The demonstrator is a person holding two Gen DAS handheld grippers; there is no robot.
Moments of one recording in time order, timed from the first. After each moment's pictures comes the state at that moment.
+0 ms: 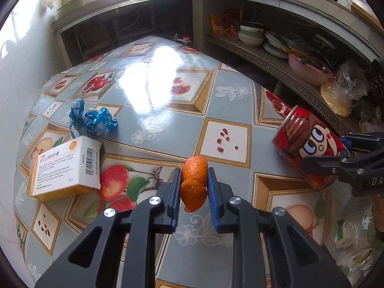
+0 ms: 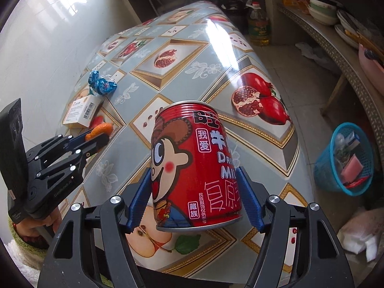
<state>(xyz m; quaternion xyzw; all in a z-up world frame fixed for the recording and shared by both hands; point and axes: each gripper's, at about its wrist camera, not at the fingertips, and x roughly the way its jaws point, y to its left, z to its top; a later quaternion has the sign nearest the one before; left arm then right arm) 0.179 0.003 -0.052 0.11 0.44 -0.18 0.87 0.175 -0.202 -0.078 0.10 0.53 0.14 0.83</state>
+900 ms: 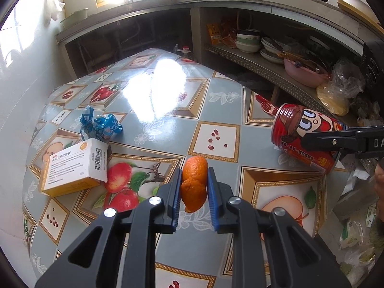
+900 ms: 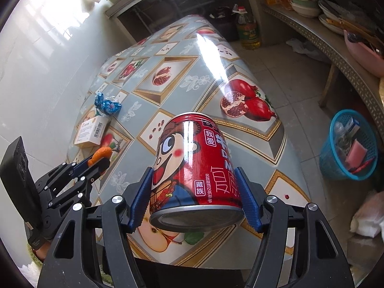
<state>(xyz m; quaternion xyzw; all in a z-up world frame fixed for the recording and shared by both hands) 0.153 0.002 -0.036 0.12 0.41 -0.17 0.89 0.154 -0.223 -0.058 0.17 0.50 0.12 0.84</state>
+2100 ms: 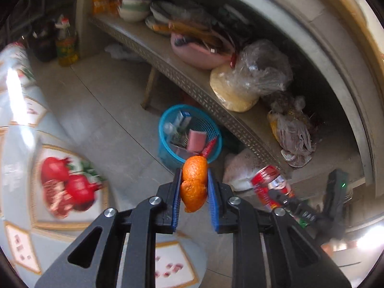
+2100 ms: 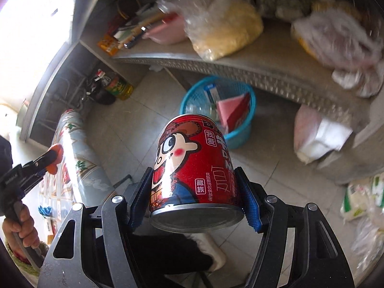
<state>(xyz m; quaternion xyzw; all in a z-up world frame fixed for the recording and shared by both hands) 0.236 -0.283 -0.039 0.04 0.55 -0.43 0.71 0.011 -0.498 -0.133 0.39 0.42 -0.19 0.79</state>
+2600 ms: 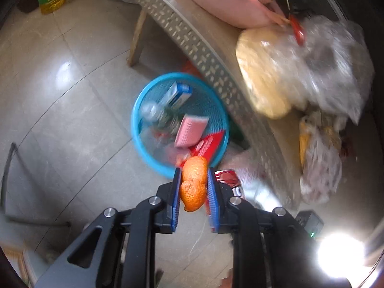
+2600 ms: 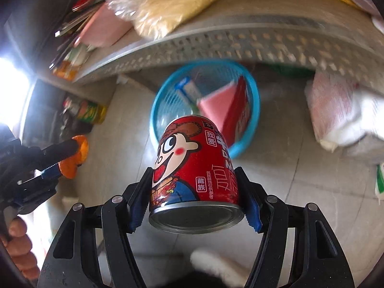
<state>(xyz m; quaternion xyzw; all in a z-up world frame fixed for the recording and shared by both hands) 0.314 -0.457 -0.182 0.02 0.68 -0.38 0.62 0.108 -0.545 -0.247 0.47 0.39 -0.28 0.74</state>
